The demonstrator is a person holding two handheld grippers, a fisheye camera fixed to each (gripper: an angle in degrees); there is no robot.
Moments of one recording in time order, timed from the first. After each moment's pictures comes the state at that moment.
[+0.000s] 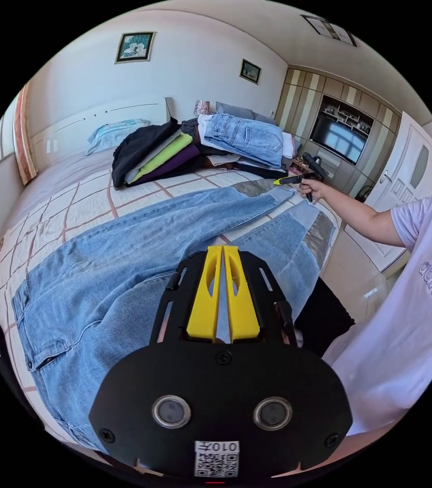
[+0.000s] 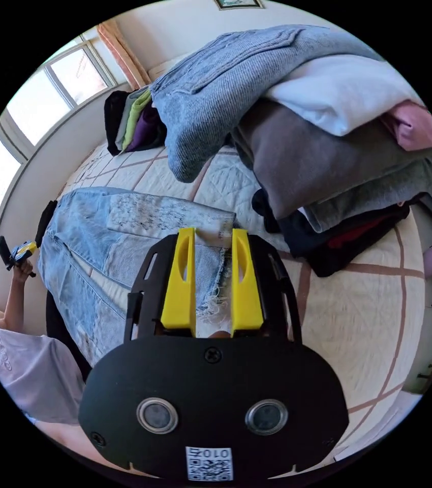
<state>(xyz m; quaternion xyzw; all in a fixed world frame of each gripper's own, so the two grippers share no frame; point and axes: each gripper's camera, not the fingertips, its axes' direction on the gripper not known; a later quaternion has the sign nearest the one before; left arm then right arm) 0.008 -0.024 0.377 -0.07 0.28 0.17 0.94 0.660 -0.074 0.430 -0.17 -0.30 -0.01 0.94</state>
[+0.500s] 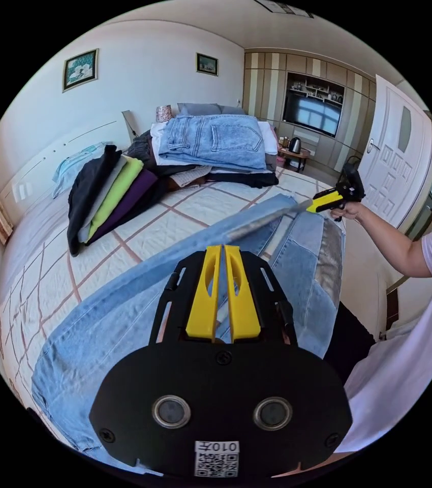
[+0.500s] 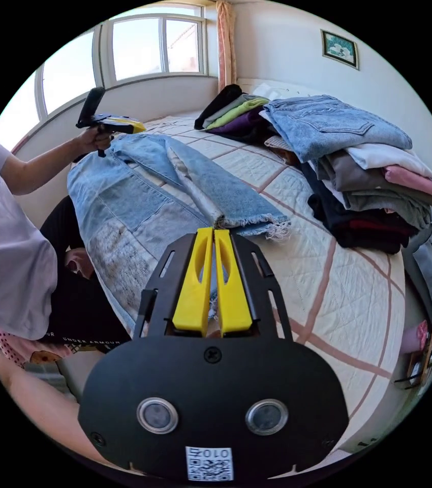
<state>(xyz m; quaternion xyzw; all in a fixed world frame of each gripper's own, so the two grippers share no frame) 0.182 -0.108 0.450 -0.03 0.32 0.27 0.91 0.625 0.038 0.315 -0.07 -0.33 -0.20 0.92</state>
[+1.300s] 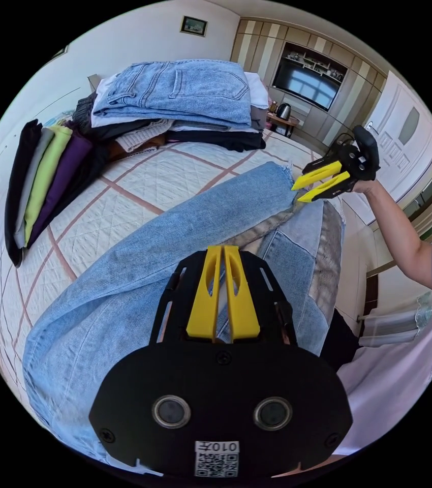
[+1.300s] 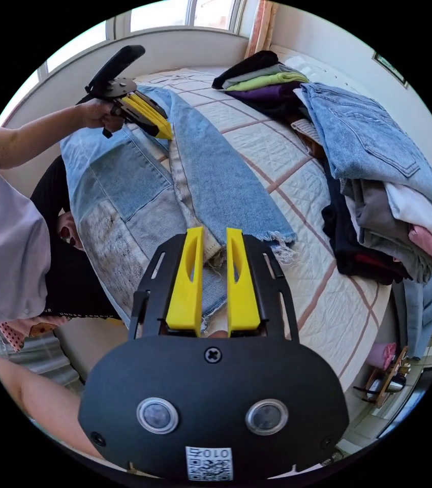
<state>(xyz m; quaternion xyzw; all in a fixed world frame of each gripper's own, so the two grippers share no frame) 0.295 -0.108 0.522 -0.17 0.34 0.31 0.87 0.563 -0.015 0.327 -0.14 -0.31 -0.28 0.90</state>
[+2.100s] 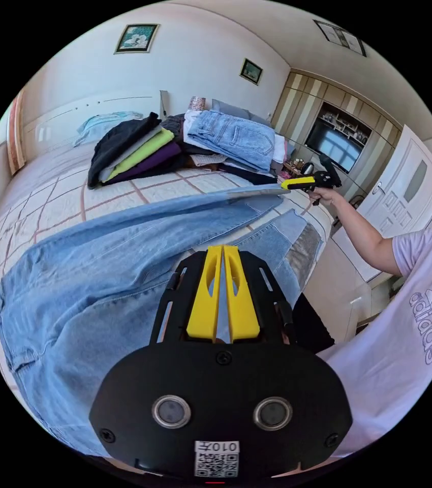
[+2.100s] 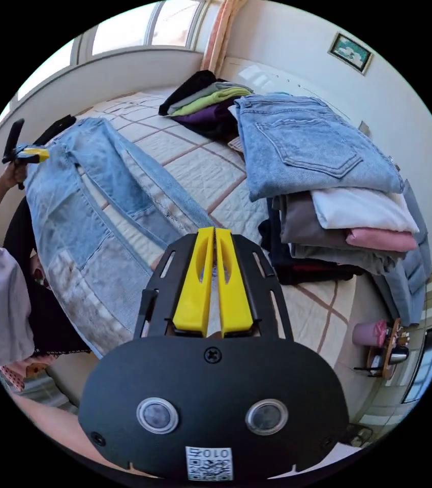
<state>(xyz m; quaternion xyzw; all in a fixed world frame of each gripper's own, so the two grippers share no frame) 0.082 -0.046 0.403 -0.09 0.33 0.11 0.93 0.529 -0.090 0.367 -0.15 -0.15 -0.26 0.94</state>
